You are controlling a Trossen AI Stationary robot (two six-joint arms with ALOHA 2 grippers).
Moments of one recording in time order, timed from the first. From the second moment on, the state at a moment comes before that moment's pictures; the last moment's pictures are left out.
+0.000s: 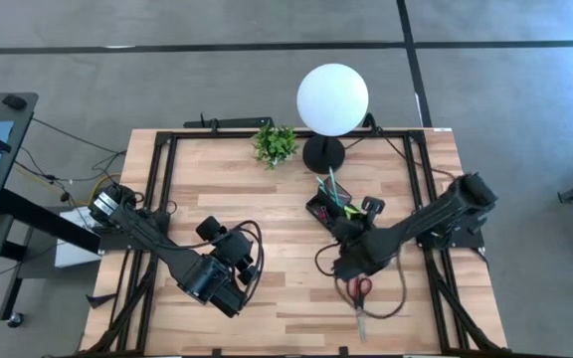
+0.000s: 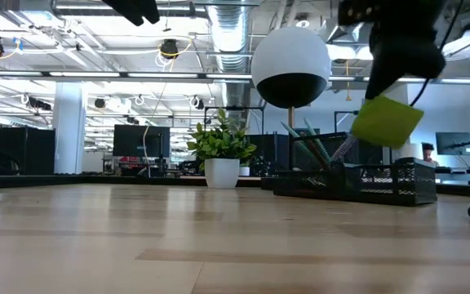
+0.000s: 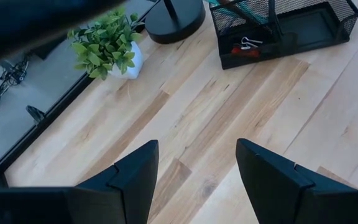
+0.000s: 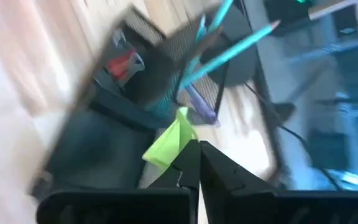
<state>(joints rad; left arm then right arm) -0.62 1.78 1.60 -1.46 -0.90 -1.28 0.48 1.72 1.29 -1.43 0.76 0.83</state>
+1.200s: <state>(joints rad) -0.62 1.78 1.60 -1.45 -0.89 -1.29 0.52 1.52 0.85 -0.91 0.77 0.72</state>
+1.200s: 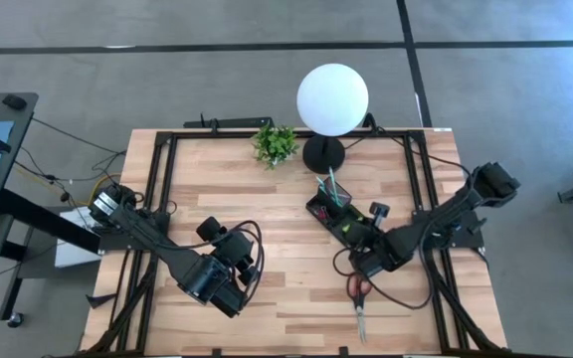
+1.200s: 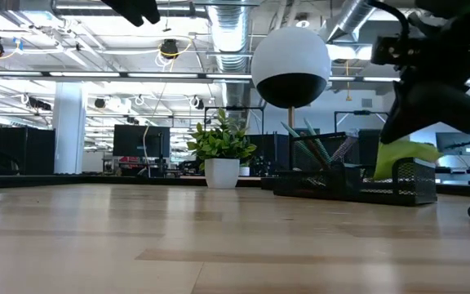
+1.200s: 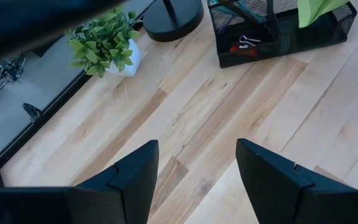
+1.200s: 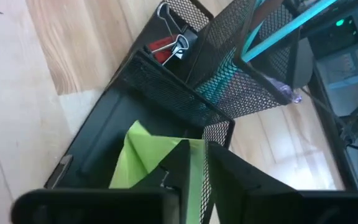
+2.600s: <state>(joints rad) -0.62 1.78 1.60 -1.44 -0.87 -1.29 0.46 1.56 0.97 -0.89 0.61 0.60</state>
